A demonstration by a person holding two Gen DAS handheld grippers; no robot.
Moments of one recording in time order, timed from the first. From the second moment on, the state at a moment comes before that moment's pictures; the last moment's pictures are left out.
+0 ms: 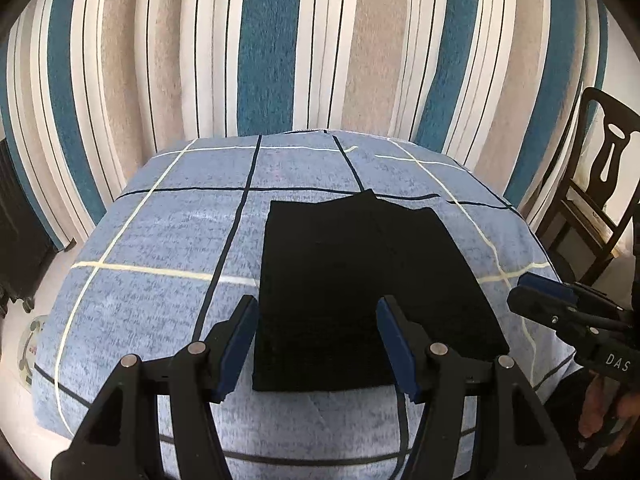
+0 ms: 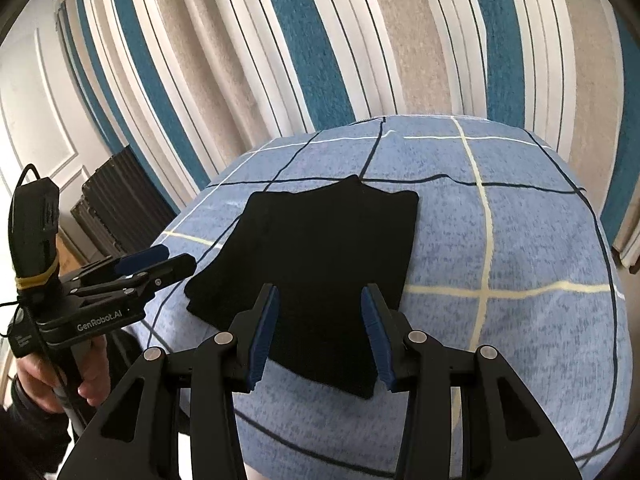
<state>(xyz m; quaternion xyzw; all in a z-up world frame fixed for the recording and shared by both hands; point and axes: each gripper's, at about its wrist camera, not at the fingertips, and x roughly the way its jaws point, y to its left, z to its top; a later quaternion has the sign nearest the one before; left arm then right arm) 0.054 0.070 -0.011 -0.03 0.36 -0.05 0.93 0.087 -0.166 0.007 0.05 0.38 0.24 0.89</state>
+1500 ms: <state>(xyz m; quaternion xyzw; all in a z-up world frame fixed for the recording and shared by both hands) 0.142 0.111 -0.076 -0.15 0.43 -0.13 0.88 0.174 -0.194 -0.058 0.19 0.46 0.28 0.82</state>
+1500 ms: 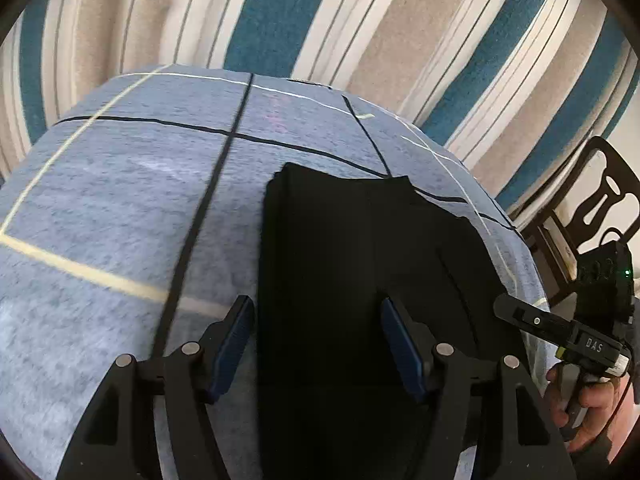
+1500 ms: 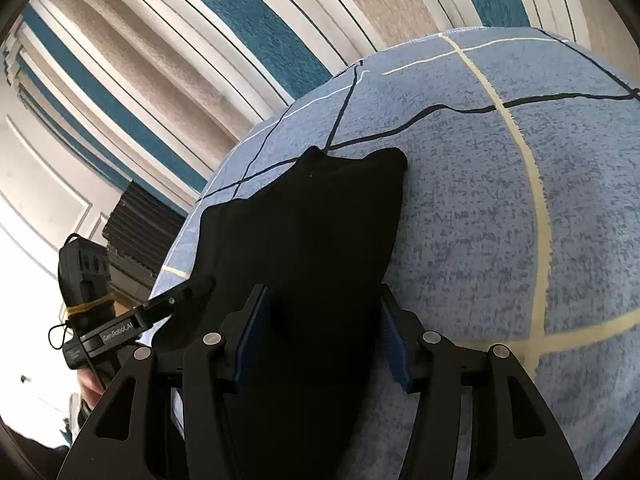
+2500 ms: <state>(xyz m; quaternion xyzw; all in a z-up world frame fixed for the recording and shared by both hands) 0.177 0.158 0.015 -0.11 0.36 -0.14 0.92 0.212 -0.121 0.015 0.17 0.39 0.35 0.84</state>
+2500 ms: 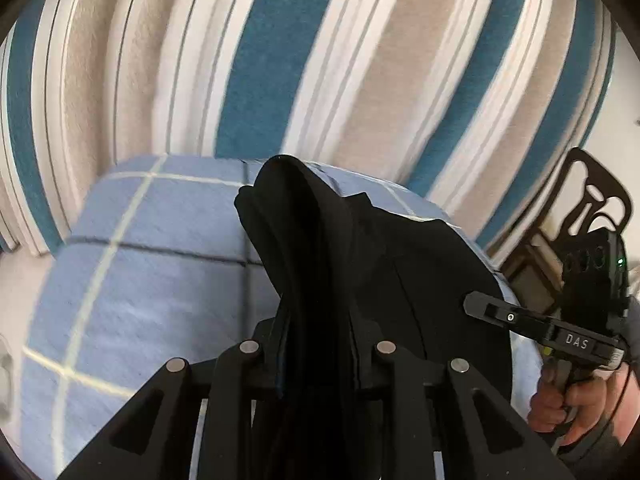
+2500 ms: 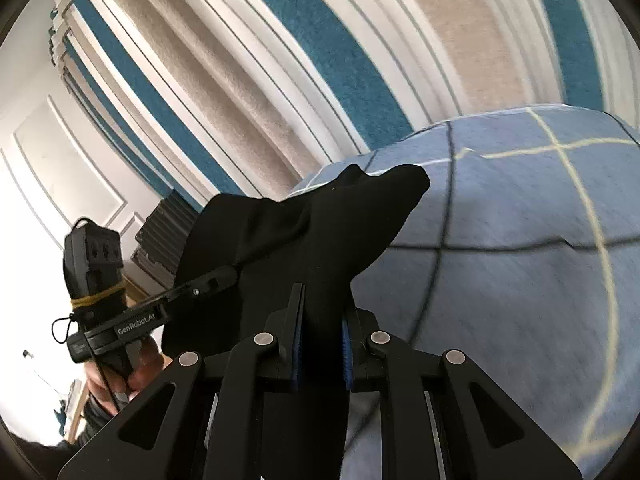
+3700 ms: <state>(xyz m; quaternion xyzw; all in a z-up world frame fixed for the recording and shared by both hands) 0.109 0.132 -0.032 -0.07 0.35 0.02 0.93 0.131 -0.061 -0.023 -0.06 0.38 0.29 0.88</state>
